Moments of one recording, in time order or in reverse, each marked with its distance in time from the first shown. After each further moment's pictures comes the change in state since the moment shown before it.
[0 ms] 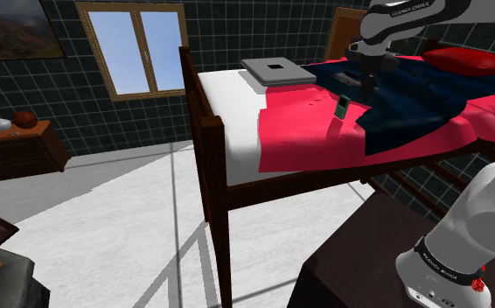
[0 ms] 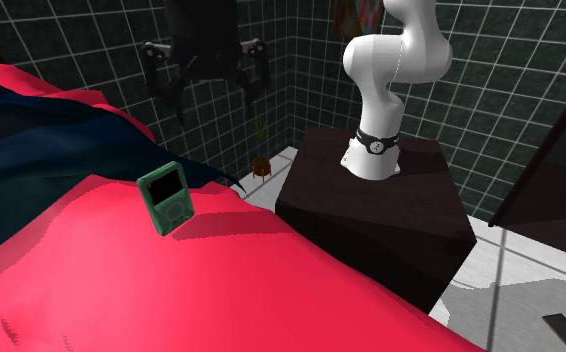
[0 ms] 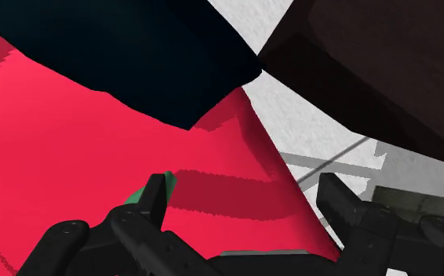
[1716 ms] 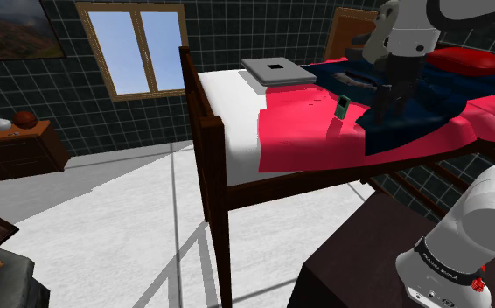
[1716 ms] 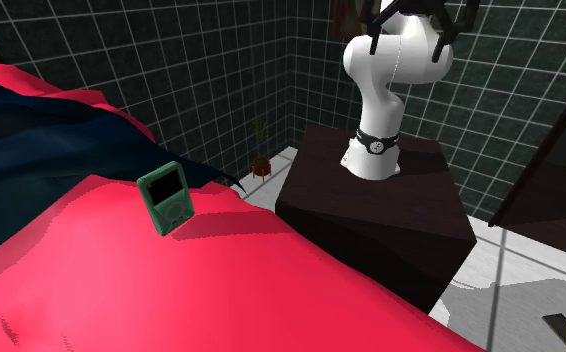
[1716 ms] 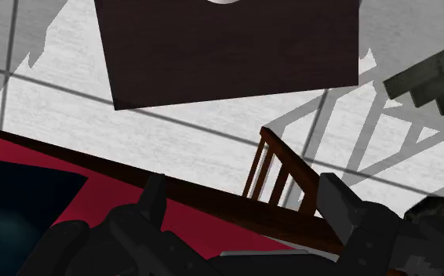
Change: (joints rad) arm -0.076 -0.712 0.515 -0.448 0.128 -0.338 1.080
